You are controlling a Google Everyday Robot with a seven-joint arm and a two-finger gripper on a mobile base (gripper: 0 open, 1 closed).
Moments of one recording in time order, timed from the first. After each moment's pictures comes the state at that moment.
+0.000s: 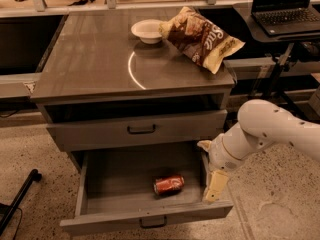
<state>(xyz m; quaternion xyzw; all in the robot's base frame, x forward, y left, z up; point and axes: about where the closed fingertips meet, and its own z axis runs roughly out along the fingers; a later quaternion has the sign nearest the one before) 0.458 -0.132 0.626 -0.65 0.72 0.18 0.16</state>
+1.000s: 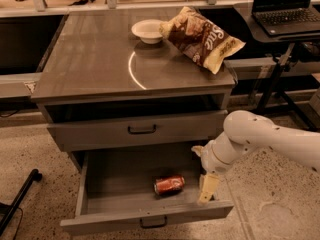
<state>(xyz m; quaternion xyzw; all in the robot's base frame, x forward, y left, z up) 0.476 -0.123 0.570 -0.67 0.71 0.17 0.15</state>
